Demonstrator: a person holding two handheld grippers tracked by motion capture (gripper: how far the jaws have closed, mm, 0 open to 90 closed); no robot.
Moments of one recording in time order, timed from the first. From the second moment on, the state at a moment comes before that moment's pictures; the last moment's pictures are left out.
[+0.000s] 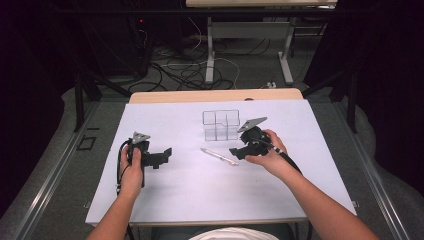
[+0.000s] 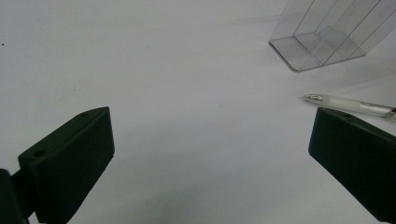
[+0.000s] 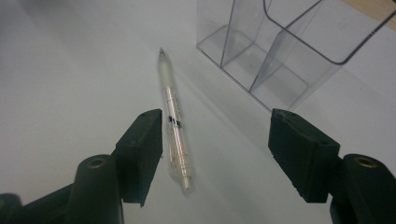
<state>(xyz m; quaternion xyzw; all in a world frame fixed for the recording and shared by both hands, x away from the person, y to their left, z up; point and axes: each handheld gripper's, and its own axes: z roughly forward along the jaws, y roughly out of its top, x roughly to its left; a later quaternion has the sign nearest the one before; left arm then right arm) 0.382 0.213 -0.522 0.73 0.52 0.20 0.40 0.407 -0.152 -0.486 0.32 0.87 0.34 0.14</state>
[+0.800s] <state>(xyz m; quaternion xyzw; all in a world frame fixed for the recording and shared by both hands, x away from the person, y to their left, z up) 0.383 0.215 -0.523 0.73 0.53 0.20 0.39 0.419 -0.101 -0.492 0.27 0.90 0.32 0.10</state>
